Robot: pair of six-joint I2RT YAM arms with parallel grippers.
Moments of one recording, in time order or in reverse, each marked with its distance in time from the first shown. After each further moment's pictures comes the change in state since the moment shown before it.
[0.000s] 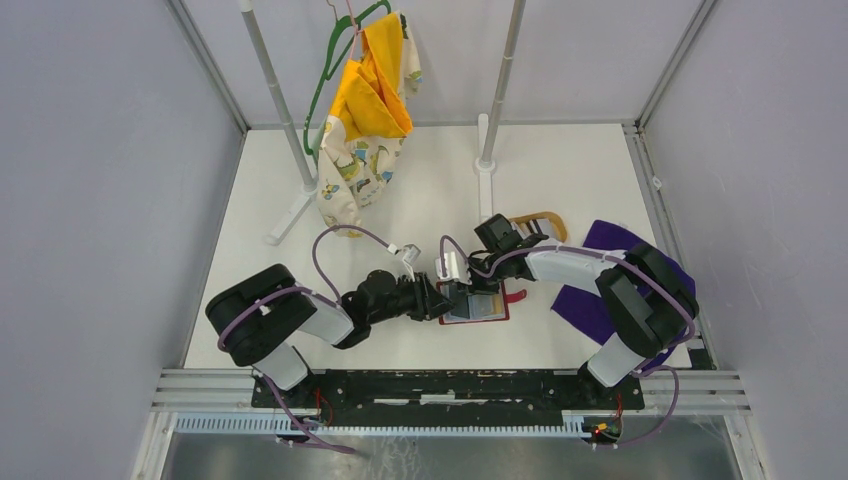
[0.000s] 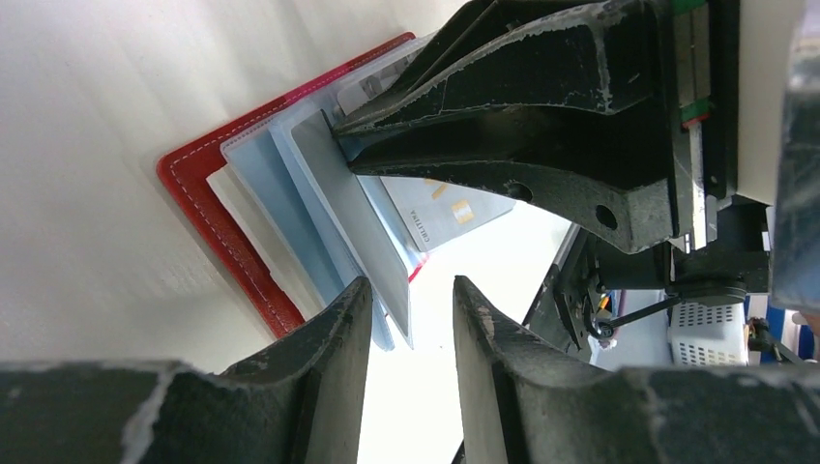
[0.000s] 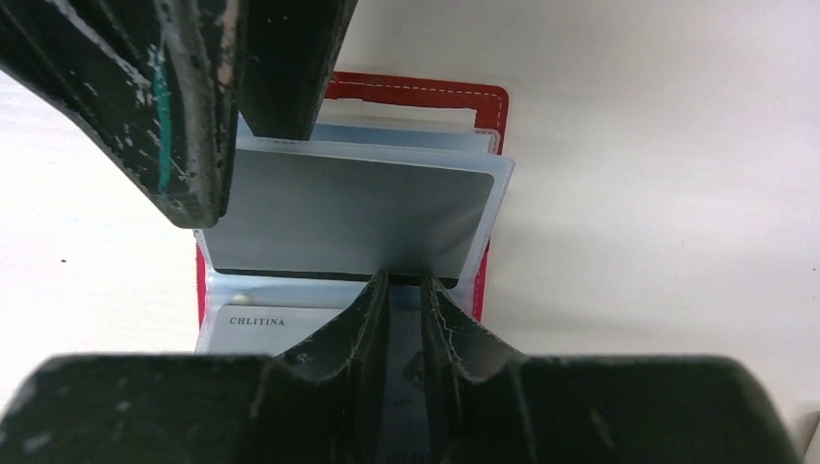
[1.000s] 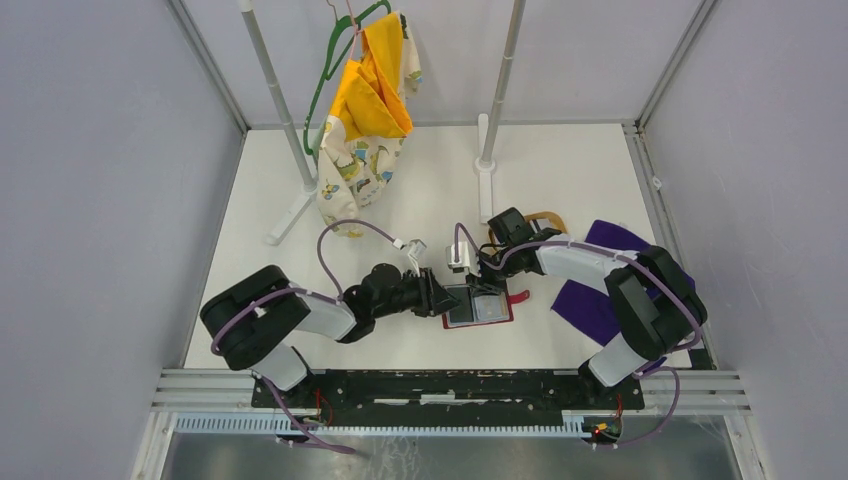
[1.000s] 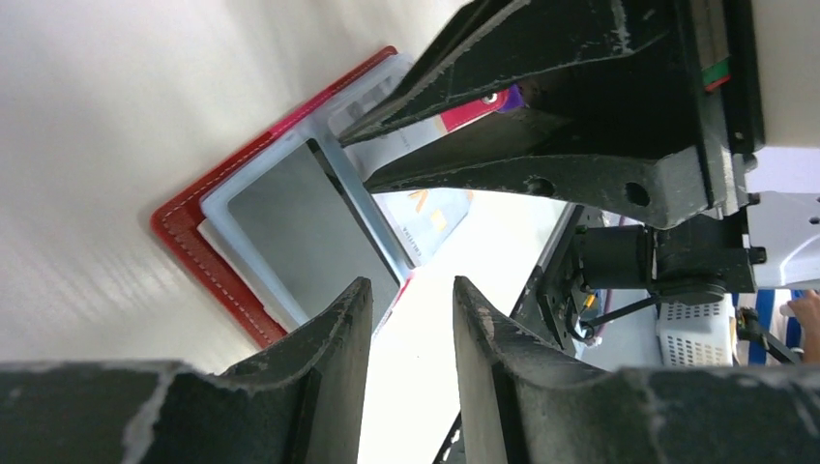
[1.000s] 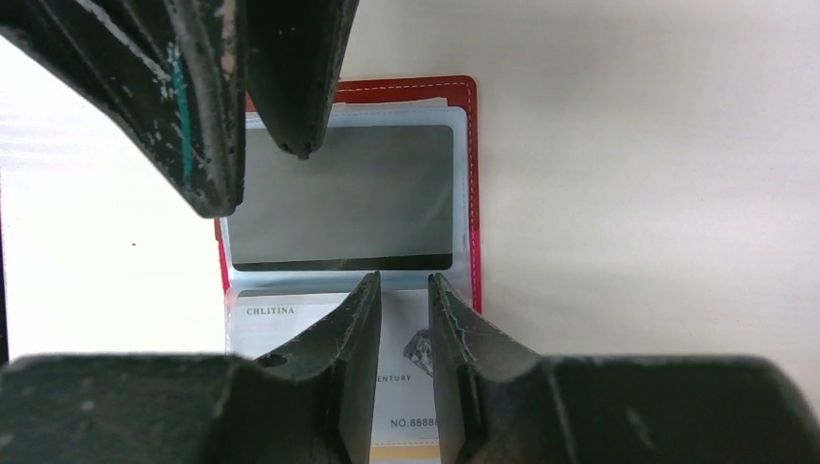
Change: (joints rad) left arm 0.000 -0.022 0.063 -0.078 0.042 0.000; right arm -0.084 -0.032 0.000 -0.060 -0.134 0.048
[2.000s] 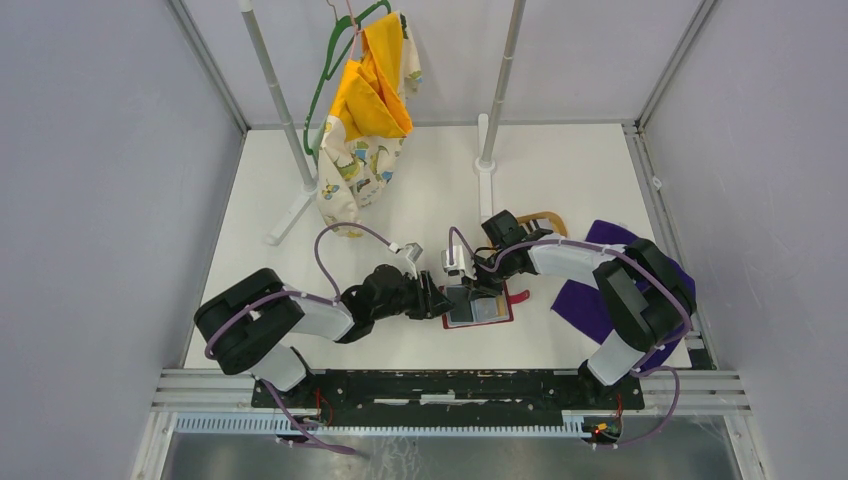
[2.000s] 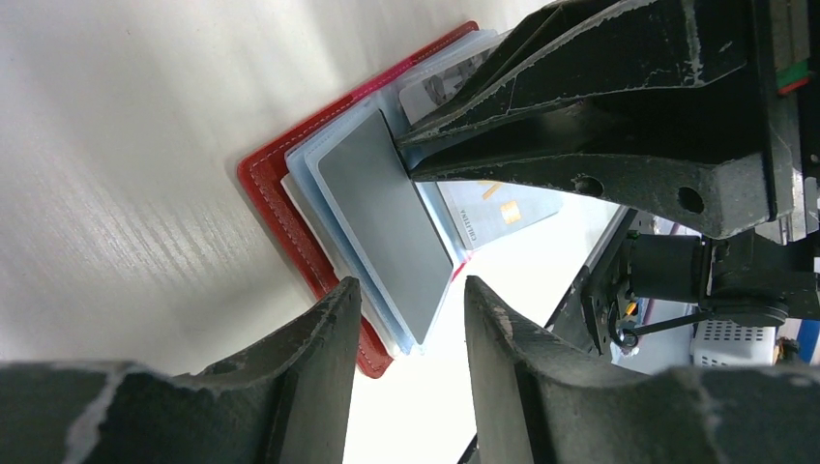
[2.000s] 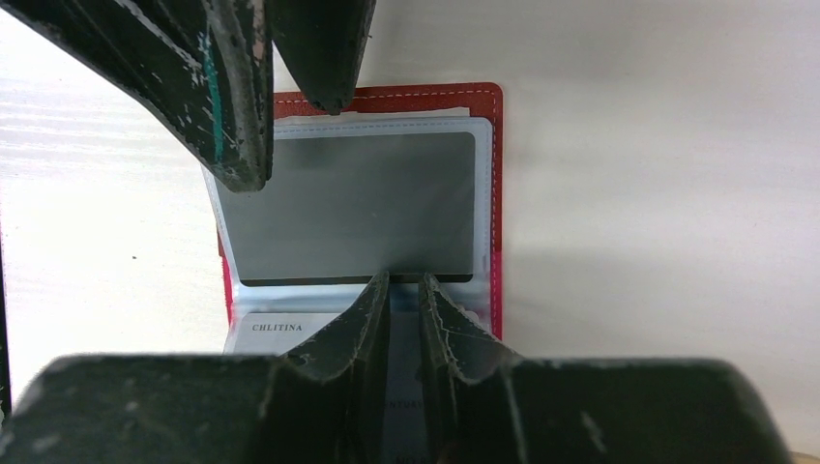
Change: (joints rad) left arm 0.000 -0.044 -0.002 -0.172 -0.073 0.002; right arm 0.024 0.063 0.012 0.006 0.010 0.011
